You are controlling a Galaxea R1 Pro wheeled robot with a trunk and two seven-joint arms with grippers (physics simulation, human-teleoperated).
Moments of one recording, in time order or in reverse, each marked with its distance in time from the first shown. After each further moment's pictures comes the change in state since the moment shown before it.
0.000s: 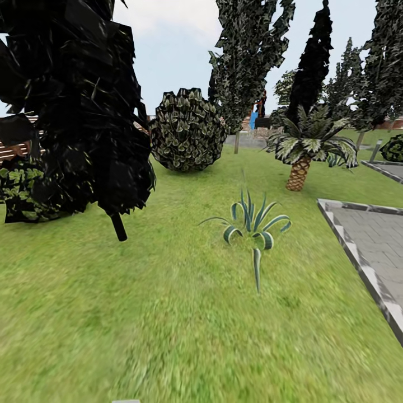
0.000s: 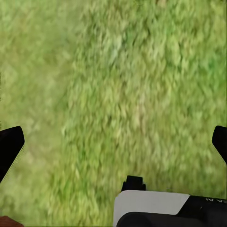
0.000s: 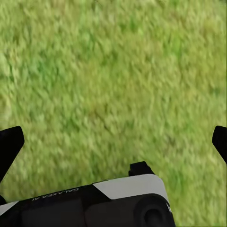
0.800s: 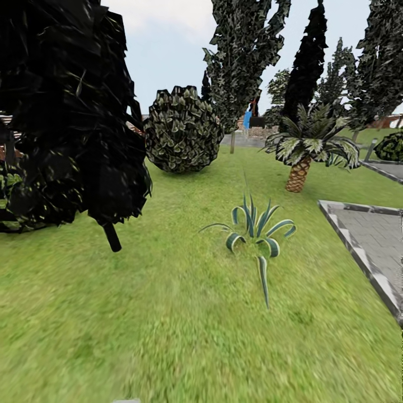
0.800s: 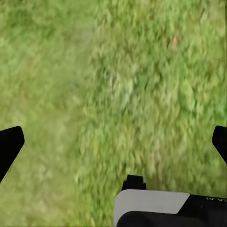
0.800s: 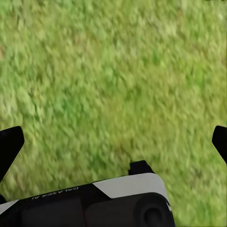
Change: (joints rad) left arm 0.000 0.000 0.000 0.000 -0.002 -0.001 0.000; right arm 0.000 0.000 0.000 0.000 -0.001 0.000 0.000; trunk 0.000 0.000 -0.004
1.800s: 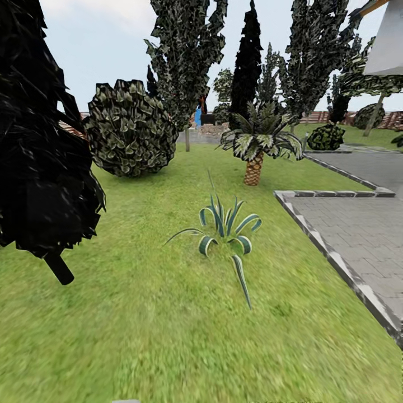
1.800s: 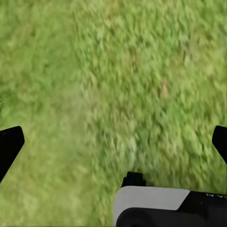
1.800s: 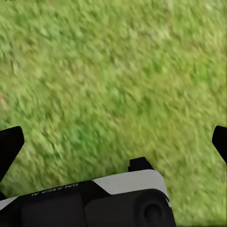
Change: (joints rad) left arm 0.000 0.000 0.000 0.000 0.001 0.001 -0.001; right arm 0.000 0.000 0.000 0.000 -0.001 0.001 0.002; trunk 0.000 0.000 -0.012
